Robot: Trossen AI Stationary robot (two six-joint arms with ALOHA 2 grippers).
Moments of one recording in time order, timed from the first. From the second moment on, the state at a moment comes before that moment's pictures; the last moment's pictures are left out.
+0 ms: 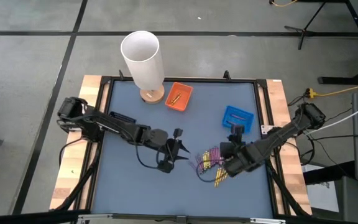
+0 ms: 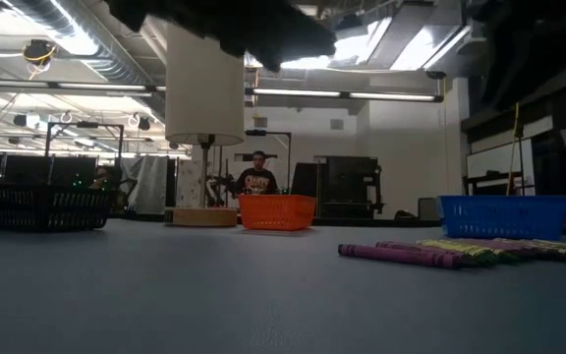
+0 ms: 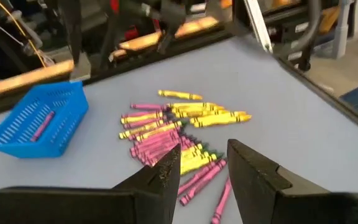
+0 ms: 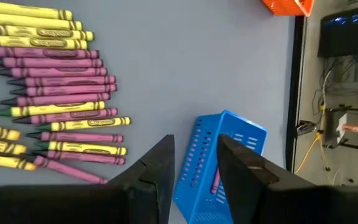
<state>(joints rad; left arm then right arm) -0.21 1.67 0.97 0.31 0.00 0.17 0.58 1.53 1.21 -1.35 0.60 0.53</state>
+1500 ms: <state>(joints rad) -0.01 2.22 1.39 0.32 0.36 0.29 0.69 1.10 0.98 -1.39 0.77 0.88</state>
